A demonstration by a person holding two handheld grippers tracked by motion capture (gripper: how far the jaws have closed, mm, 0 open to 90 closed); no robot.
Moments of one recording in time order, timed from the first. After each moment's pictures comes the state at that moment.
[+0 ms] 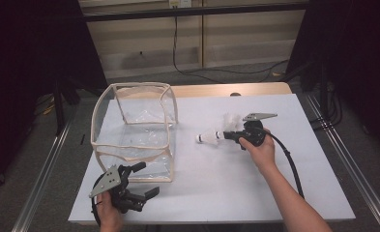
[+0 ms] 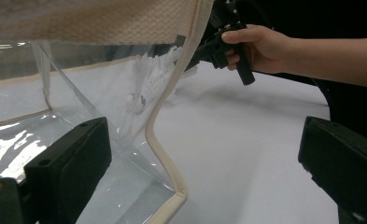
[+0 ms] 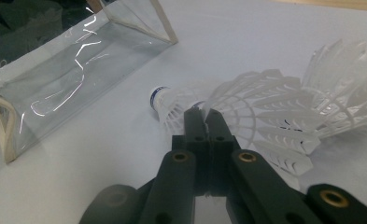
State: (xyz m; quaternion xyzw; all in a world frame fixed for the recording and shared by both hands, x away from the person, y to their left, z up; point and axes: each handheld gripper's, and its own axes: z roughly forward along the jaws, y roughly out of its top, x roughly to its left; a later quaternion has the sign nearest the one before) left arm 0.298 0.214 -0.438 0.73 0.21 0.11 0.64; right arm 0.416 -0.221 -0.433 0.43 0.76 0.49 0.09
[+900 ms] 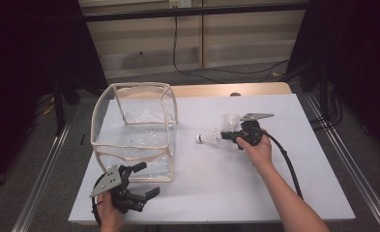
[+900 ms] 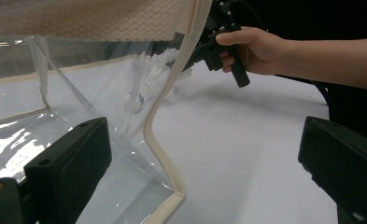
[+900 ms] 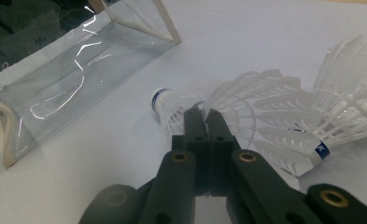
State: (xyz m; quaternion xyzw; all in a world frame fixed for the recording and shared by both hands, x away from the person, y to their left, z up) left arm 0.298 0.214 -0.439 0.73 0.21 0.11 0.64; right arm 0.422 -0.216 -0.439 0.43 0.75 0.49 0.08
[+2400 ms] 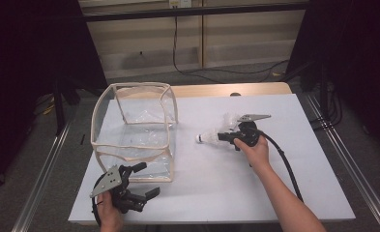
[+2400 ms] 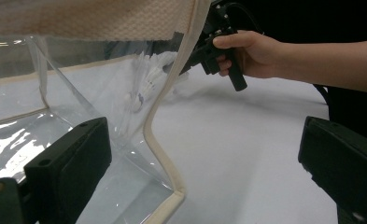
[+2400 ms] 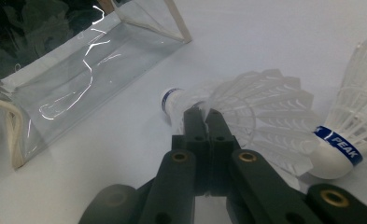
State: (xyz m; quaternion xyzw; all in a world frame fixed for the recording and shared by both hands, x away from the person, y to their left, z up) left arm 0.298 0.214 -0.439 0.74 0.21 0.11 0.64; right arm 0.424 -0.209 -0.447 0.42 0.75 0.50 0.06
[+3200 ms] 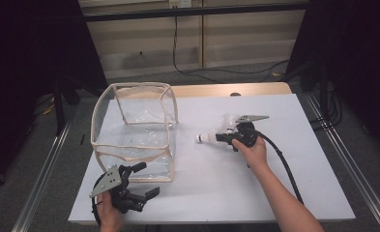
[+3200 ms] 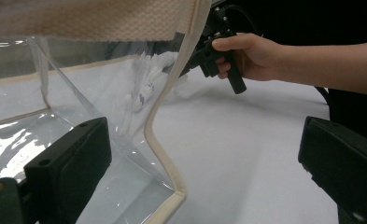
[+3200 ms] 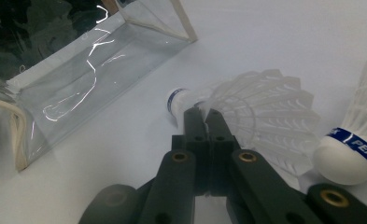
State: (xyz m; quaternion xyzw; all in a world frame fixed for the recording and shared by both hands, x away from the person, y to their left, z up) left arm 0.298 0.214 -0.439 0.73 0.21 0.11 0.64; right arm 0.425 -0.204 -0.451 0.42 0.75 0.51 0.05
